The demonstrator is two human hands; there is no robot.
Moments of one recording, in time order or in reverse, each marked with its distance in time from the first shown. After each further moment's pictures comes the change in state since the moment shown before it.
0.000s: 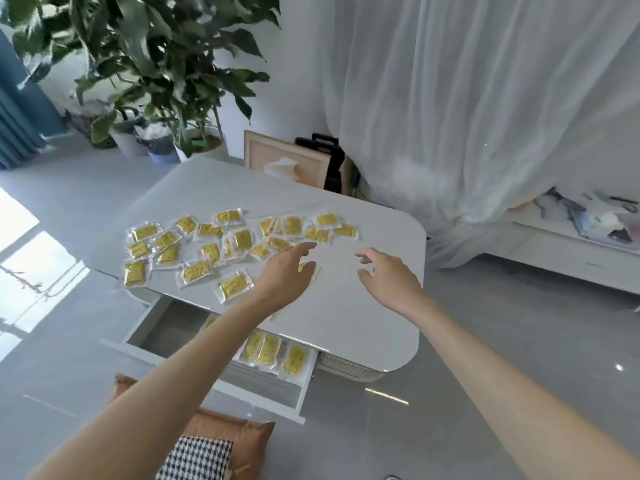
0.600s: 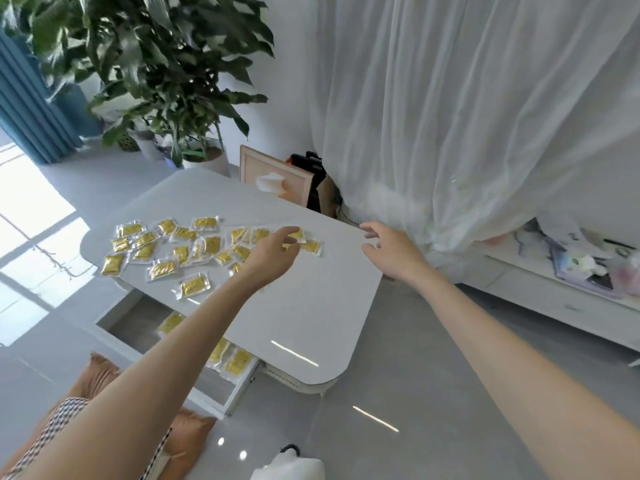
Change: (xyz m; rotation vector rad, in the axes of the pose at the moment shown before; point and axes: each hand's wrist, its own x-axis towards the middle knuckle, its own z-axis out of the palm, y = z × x) left_hand 0.047 0.219 0.070 -0.215 0.147 -0.181; right_hand 0.015 0.166 -0.217 0.042 -0.015 -0.170
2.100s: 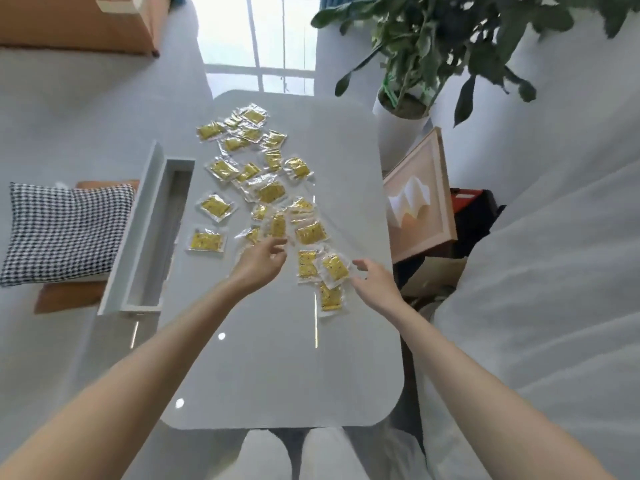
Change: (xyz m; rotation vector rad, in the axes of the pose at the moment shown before) left_hand 0.354 -0.040 0.099 -0.308 0.691 -0.903; right_hand 0.533 0.086 0.094 -0.120 -0.864 -0.453
